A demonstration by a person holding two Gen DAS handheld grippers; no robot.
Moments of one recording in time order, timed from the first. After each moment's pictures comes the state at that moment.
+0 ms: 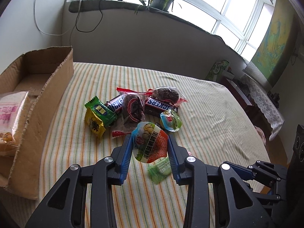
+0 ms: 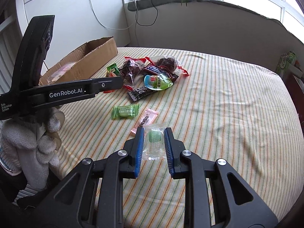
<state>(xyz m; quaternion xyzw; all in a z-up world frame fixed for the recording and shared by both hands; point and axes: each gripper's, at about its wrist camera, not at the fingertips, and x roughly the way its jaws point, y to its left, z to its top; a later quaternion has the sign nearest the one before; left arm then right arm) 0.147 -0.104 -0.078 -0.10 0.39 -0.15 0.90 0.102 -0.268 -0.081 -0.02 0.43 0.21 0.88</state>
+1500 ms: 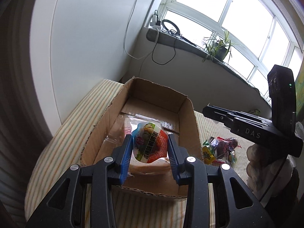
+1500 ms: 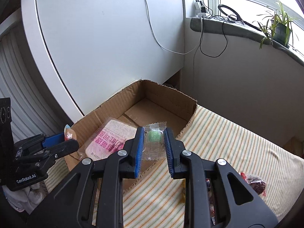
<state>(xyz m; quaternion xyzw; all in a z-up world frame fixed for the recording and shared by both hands) 0.102 0.096 -0.044 -0.18 0.32 0.00 0.93 0.233 -0.040 -0.023 -0.08 0.39 0.34 0.85</state>
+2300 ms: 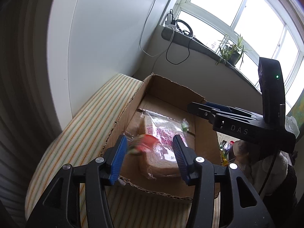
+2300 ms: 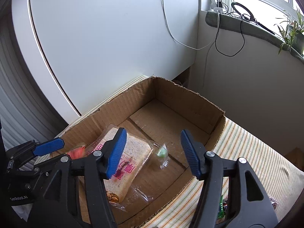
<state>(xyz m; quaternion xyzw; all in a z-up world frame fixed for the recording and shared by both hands) 0.100 0.120 -0.057 -0.21 0.33 0.03 0.92 0.247 0.010 -0.044 -0.11 0.40 0.36 0.84</state>
